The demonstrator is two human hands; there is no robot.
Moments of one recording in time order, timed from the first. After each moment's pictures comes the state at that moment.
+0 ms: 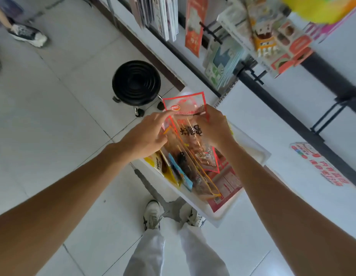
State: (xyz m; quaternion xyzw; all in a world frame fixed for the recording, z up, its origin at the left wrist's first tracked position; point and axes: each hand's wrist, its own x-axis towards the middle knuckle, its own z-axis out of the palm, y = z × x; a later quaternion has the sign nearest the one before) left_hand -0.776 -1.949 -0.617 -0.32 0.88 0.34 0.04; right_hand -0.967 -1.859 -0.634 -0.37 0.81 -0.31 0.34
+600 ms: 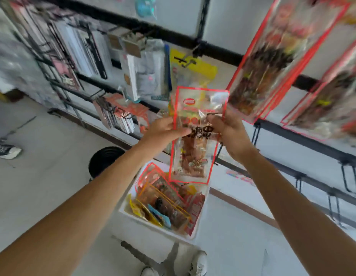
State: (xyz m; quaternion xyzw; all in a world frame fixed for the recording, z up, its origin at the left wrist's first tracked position) left_hand -0.870 -1.896 -0.307 -0.20 0.71 0.66 -0.11; right_hand -1.000 -1.743 -0.294 -0.29 0.69 -0.63 0.23
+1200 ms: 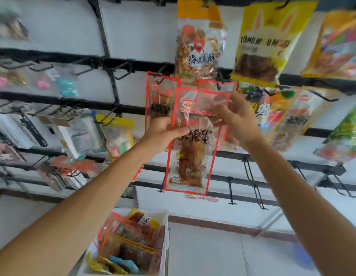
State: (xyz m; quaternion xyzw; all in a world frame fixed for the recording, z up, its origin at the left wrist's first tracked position) left_hand -0.963 -1.733 -0.152 -0.04 0.79 0.60 -0.12; right_hand -1.039 -1.540 -0.116 -0.29 0.72 -0.63 -0.05
